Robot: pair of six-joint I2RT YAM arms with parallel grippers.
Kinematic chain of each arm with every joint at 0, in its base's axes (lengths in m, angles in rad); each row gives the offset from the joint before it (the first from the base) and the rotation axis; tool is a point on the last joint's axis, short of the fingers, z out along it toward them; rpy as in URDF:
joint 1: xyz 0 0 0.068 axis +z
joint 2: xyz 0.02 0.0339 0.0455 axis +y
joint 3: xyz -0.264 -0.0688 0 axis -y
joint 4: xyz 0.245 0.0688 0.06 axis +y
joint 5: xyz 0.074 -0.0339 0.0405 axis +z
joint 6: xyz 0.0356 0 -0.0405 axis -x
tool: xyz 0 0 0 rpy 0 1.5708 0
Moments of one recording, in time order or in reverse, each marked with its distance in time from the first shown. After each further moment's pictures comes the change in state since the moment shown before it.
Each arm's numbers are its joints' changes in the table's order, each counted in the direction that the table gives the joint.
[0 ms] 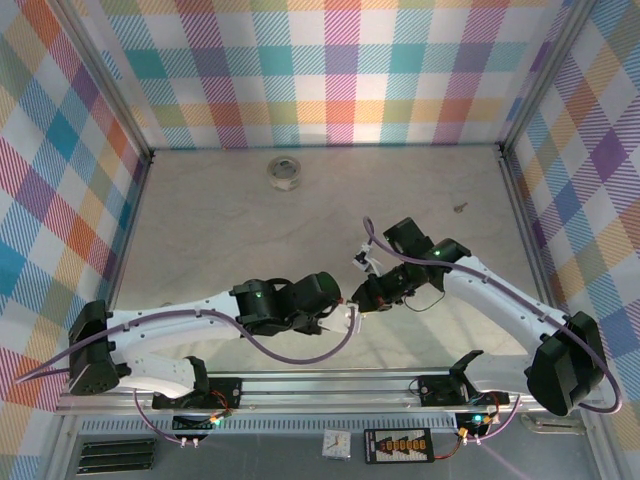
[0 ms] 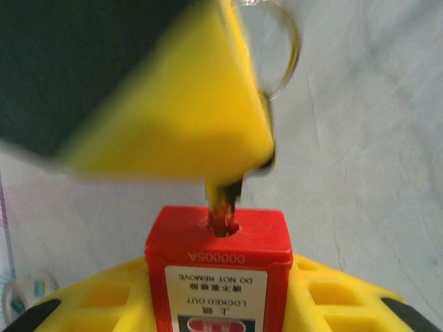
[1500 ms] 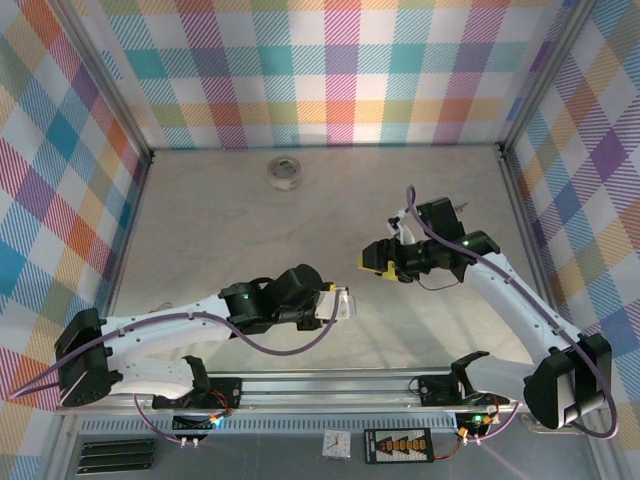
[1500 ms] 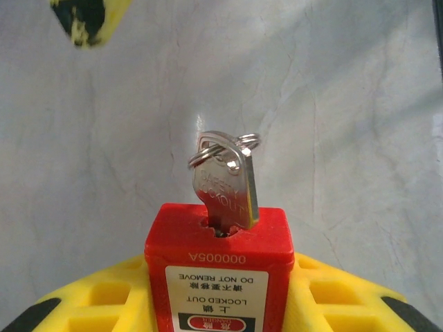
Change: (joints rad) left arm 0.146 -0.097 -0.186 -0.256 -0.204 0.181; right arm -0.219 -0.077 0.036 -0.110 -0.163 -0.208
